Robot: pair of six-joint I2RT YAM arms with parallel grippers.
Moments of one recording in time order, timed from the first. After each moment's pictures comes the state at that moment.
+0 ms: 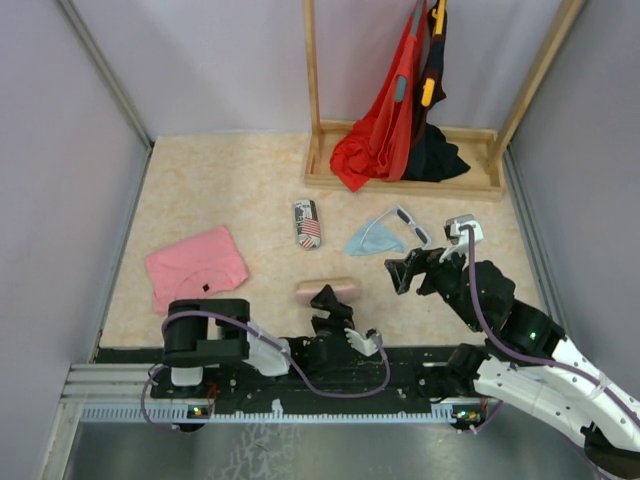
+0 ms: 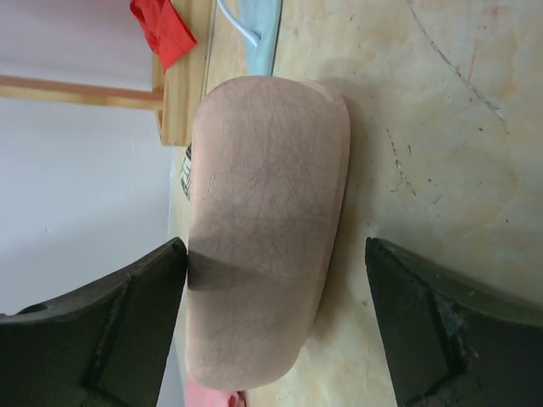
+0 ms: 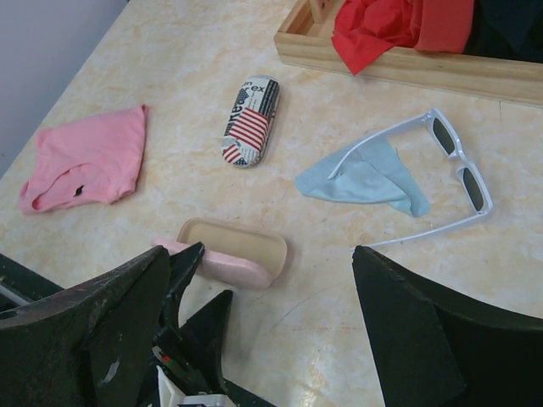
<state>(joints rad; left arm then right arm) -1.51 1.88 0.59 0.79 -1.01 0.77 0.89 0.47 0.77 -0.55 0.40 0.39</state>
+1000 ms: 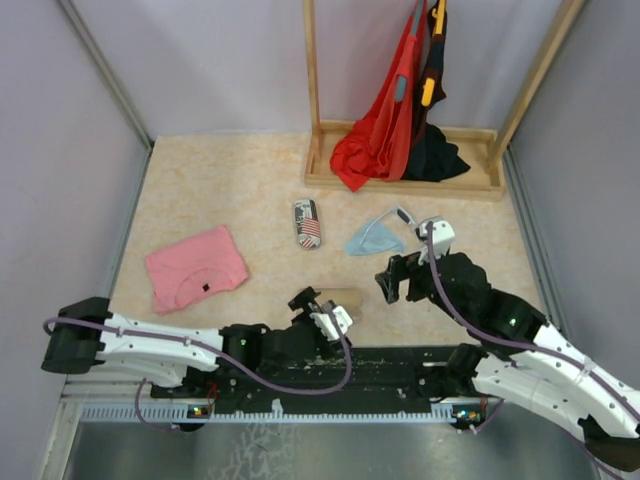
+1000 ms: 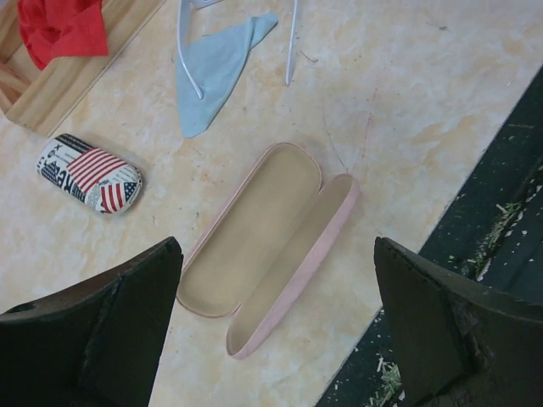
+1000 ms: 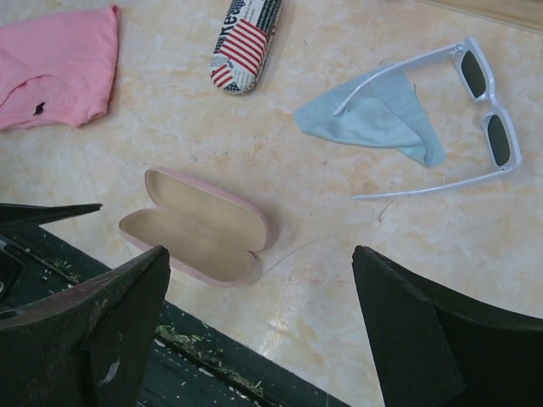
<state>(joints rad) -1.58 1.22 0.61 0.16 -0.75 0.07 0.89 0.57 0.77 -0.64 0.32 0.38</state>
